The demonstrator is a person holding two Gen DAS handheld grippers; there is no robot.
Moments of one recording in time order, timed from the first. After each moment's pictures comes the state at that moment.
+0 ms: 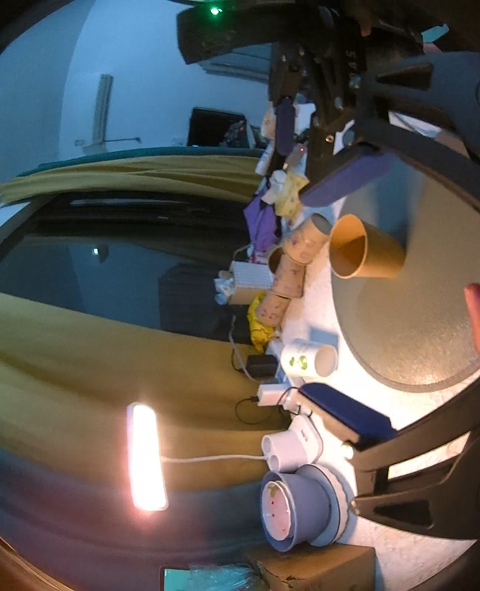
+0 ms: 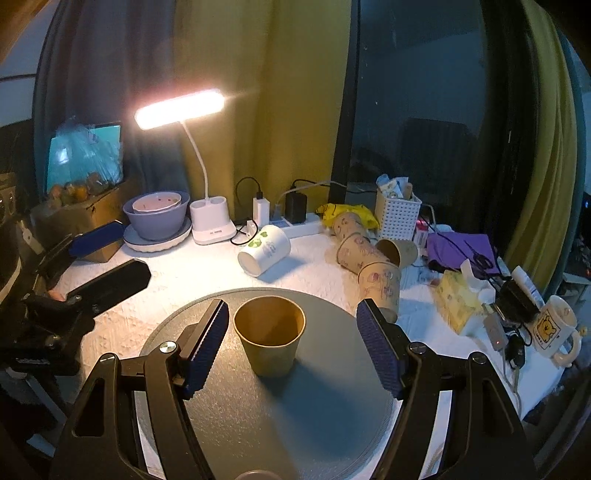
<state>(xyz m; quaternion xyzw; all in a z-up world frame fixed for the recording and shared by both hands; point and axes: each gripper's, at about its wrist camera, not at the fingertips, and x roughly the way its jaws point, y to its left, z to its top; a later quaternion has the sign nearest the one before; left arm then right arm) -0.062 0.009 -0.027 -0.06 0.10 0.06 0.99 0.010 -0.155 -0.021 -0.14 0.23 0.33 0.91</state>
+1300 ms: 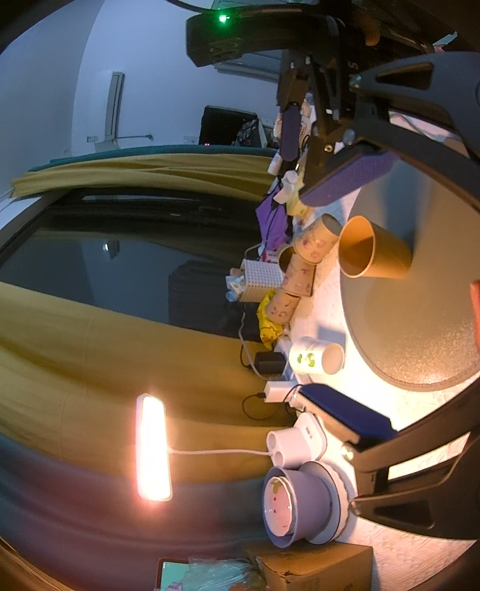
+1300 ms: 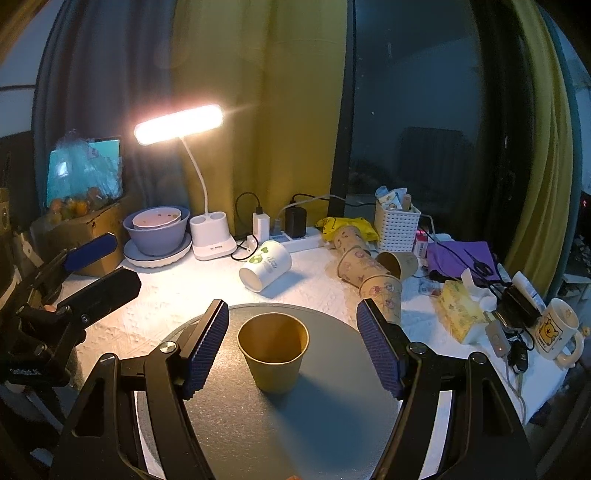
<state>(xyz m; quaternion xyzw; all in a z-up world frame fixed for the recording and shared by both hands) -0.069 0.007 -0.023 -0.07 0.08 0.06 0.99 0.009 -0.152 -0.016 -0.12 0.21 0.33 0.91</state>
